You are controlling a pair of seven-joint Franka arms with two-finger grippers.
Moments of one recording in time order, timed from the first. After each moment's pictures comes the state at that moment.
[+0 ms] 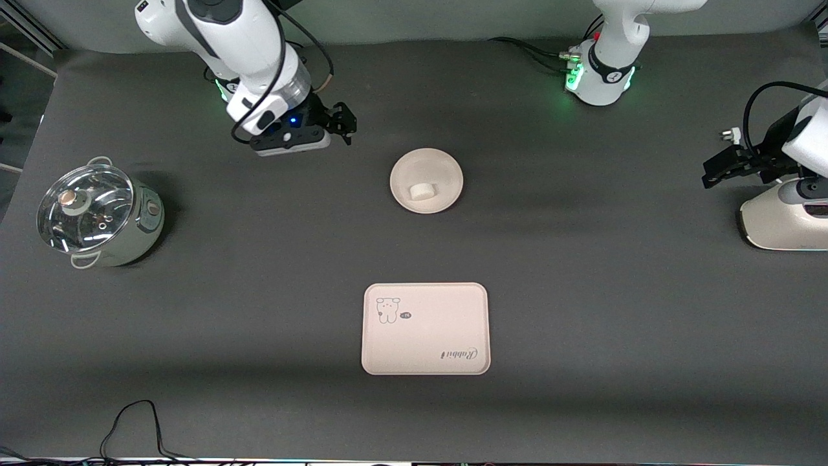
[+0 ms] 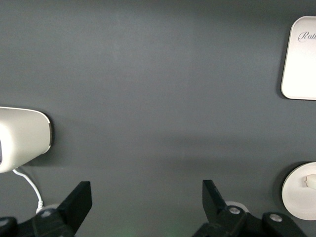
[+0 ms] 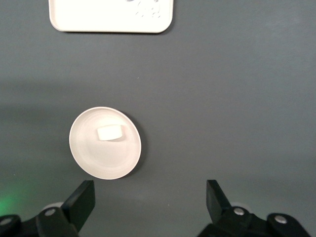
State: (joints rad) left arm -0.10 -0.05 0.07 -1.69 0.00 1.62 -0.10; right arm 0.70 -0.15 -0.02 -2.09 0.13 2.00 0.58
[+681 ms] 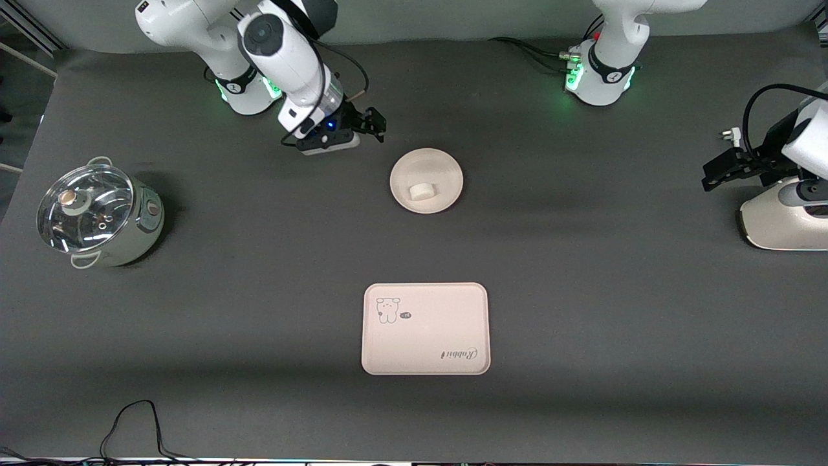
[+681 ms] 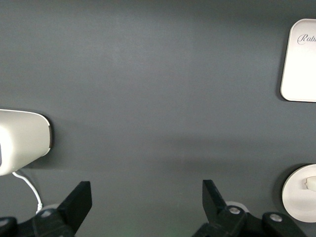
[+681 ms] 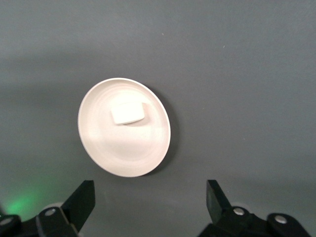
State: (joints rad) left arm -0.10 -0.05 0.07 -1.69 0.00 1.62 -0.10; right arm 0.75 -0.09 0.06 -2.40 0.34 2.44 0.58
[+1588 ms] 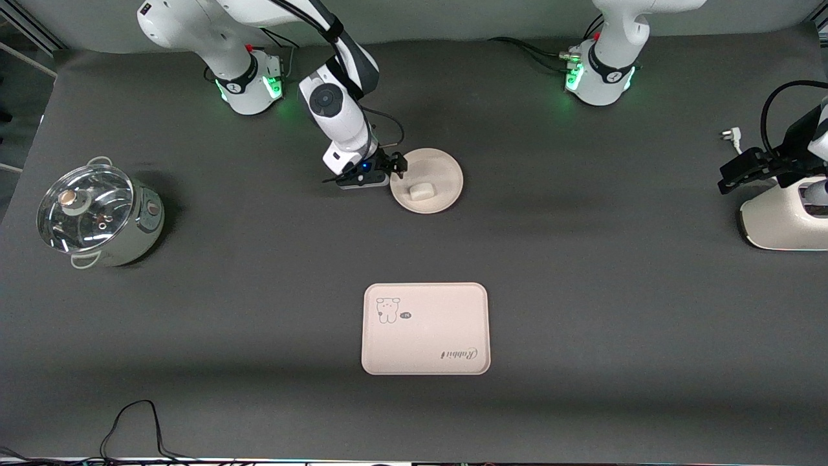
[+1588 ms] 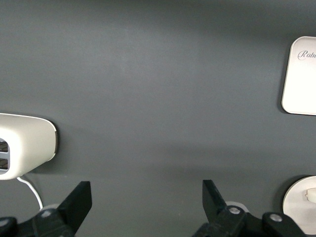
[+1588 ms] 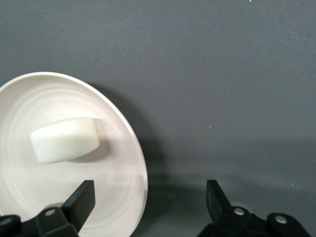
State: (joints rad) left arm -0.07 -0.05 0.08 -1.68 0.00 1.65 -0.09; right arm 0.84 0.31 0.06 -2.40 0.39 2.82 0.59
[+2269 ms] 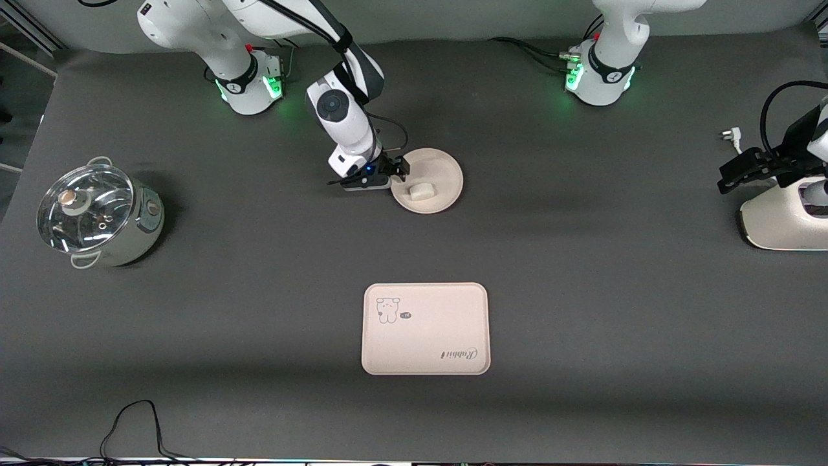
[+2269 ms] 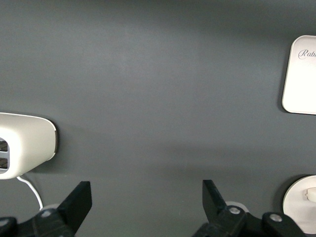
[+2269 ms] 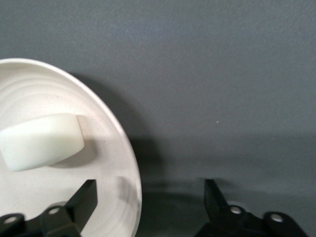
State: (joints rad) left arm -0.07 -0.05 0.07 -1.68 0.00 1.64 -0.09; right arm 0.85 0.38 0.09 -2.39 0.43 2.90 0.59
